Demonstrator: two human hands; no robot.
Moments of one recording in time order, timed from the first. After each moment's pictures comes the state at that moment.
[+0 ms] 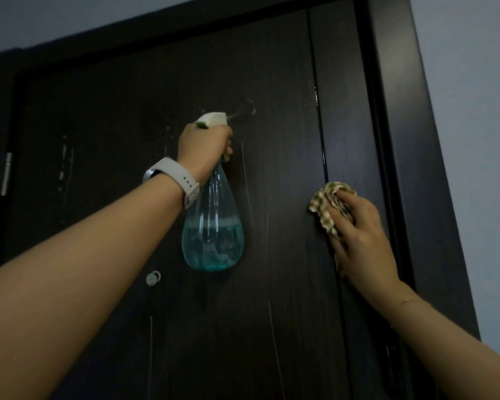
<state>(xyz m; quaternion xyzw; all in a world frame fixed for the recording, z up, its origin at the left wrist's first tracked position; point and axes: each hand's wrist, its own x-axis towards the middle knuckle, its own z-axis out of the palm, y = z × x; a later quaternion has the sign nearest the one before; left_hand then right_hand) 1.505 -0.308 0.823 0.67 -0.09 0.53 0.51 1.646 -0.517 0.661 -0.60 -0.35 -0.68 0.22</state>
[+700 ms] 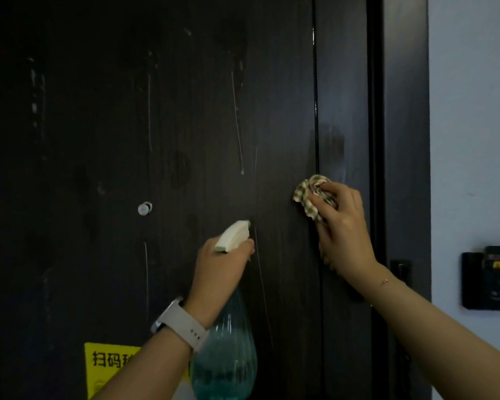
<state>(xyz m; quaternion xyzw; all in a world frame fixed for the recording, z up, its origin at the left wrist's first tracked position) 1.487 -0.349 0.568 0.73 0.03 0.38 0.57 1.619 -0.519 0.581 -0.67 -0.35 -0.61 0.25</state>
